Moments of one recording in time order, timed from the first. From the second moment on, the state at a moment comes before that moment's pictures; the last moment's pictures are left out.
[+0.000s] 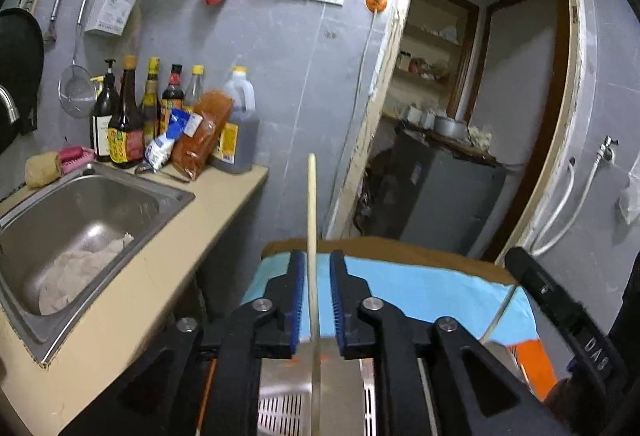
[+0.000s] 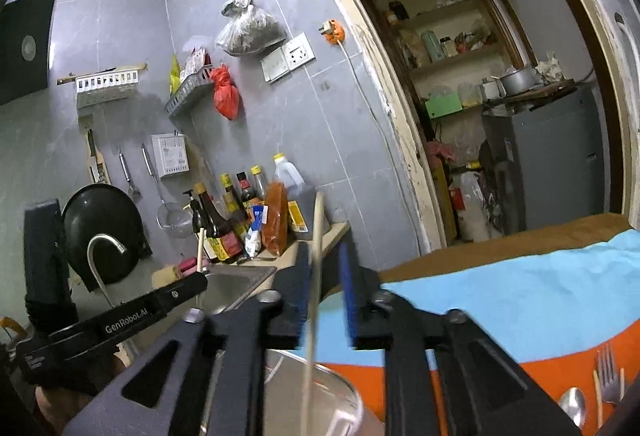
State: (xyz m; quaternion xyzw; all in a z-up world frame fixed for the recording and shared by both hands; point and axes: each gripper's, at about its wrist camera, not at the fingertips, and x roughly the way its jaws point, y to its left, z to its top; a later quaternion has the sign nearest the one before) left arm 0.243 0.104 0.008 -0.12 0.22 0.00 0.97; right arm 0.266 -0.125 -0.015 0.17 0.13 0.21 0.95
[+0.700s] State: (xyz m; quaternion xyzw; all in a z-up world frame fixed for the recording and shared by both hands) left arm 0.172 0.017 0.033 -0.07 0.18 0.00 0.98; right arm 0.195 -0.225 -0.001 0.11 0.16 0.14 0.97
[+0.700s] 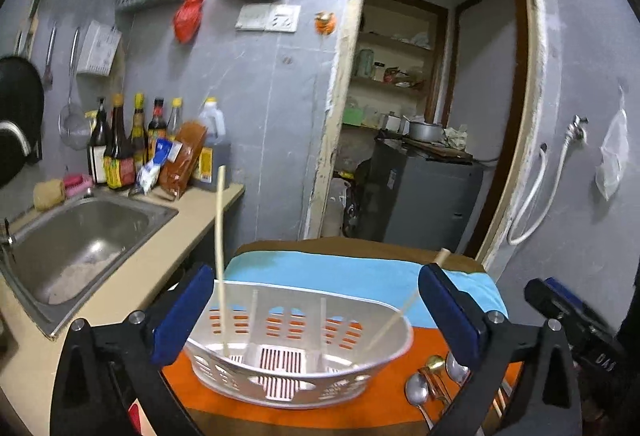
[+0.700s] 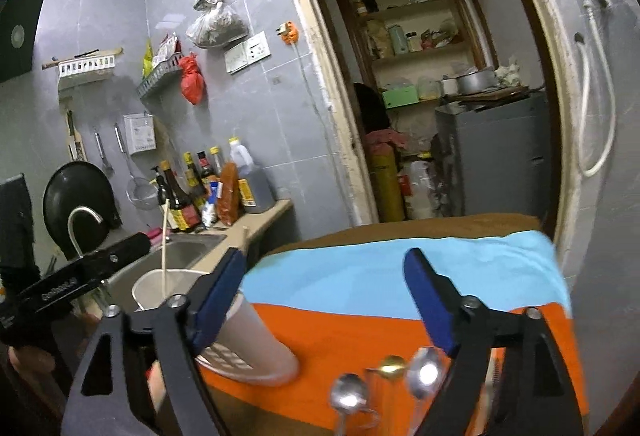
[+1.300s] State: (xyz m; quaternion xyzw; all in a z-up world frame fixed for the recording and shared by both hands) left arm 0.144 -0.074 0.002 -0.03 0.19 -0.01 0.98; right arm 0.156 -0.310 -0.003 0.04 0.17 0.05 0.98
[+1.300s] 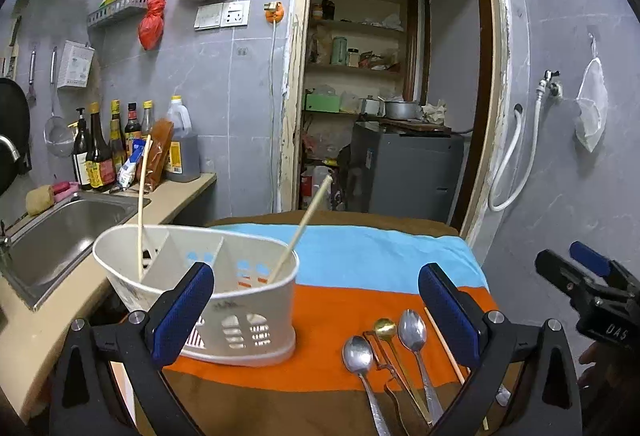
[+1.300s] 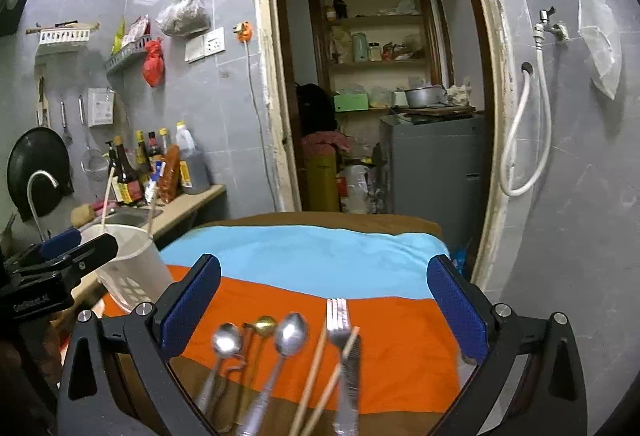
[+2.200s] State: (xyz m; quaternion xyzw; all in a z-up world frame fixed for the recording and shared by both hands) left arm 0.222 -0.101 -0.113 -0.08 0.43 -0.03 0.90; right arm 0.262 -0.352 -0.141 0.12 0.39 0.12 0.91
